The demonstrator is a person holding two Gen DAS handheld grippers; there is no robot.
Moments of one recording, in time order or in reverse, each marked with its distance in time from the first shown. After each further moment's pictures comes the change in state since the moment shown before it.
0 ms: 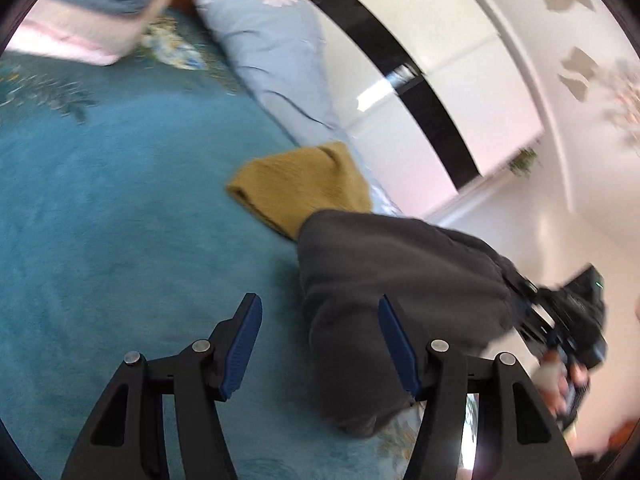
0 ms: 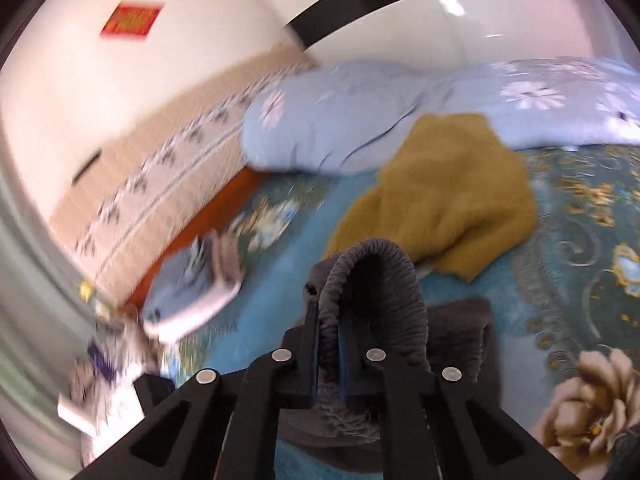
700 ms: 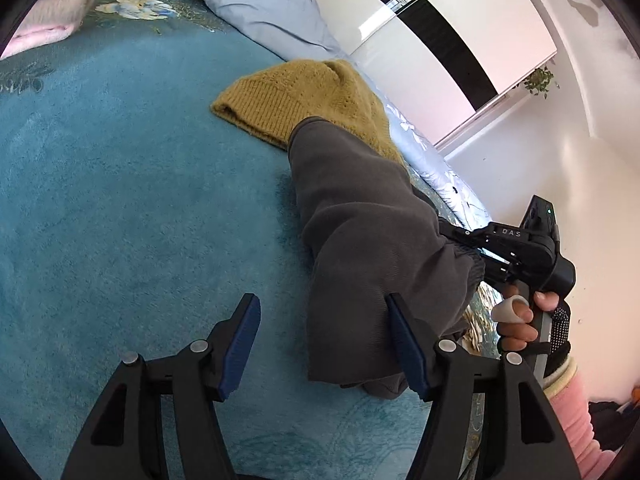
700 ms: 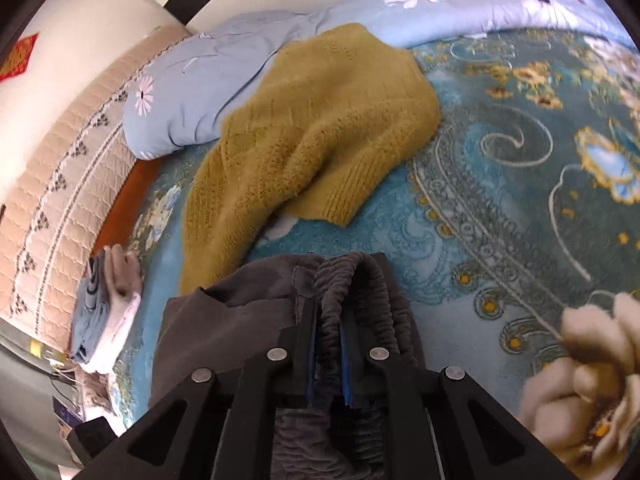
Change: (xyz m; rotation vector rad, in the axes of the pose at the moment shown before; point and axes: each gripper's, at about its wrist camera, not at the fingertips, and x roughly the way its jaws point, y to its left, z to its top) left arm 0.032 -0.004 -0.023 0.090 0.227 0.134; right arm 0.090 -0.107 -0.021 0.235 0.183 -0.212
